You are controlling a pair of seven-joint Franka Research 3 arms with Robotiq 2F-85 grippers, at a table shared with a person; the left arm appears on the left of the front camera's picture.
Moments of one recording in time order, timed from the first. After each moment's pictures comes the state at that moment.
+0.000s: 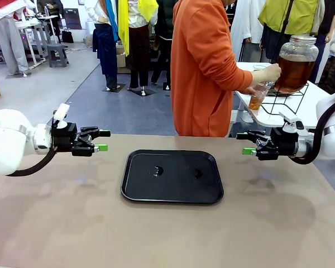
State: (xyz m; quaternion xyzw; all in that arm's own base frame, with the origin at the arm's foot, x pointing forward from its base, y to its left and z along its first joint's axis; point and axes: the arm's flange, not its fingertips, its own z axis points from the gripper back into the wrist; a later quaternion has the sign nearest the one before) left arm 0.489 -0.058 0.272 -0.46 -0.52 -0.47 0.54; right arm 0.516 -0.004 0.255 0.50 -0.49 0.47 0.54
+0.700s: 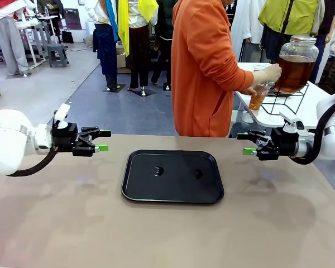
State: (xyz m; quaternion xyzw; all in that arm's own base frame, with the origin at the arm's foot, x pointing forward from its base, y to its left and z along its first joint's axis) left arm 0.489 -0.058 0.272 -0.46 -0.52 -0.47 0.54; right arm 0.516 -0.004 0.255 0.50 -0.49 0.47 0.54
